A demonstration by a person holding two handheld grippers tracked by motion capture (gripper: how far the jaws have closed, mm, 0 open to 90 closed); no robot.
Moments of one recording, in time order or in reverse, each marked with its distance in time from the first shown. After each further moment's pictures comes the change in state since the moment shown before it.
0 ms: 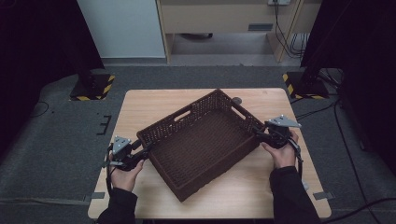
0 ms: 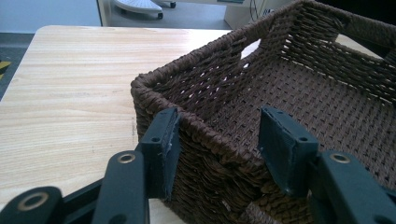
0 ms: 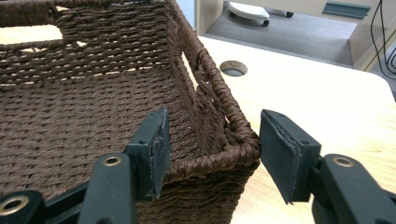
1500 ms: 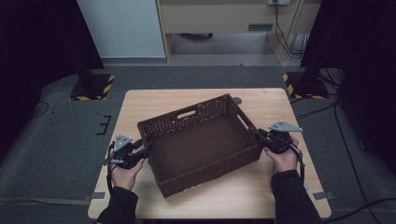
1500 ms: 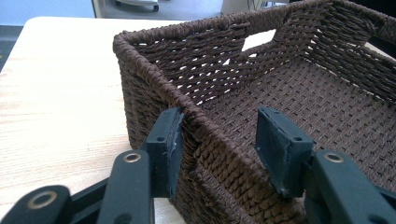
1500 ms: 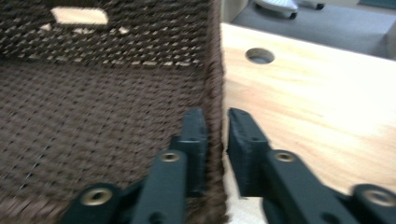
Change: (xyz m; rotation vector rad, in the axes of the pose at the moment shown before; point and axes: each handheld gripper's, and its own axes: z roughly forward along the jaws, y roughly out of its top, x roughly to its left) left arm 0.004 0.000 0.007 0.031 -0.019 0.002; right arm 0.004 -0.011 -0.011 0.032 0.104 -0.022
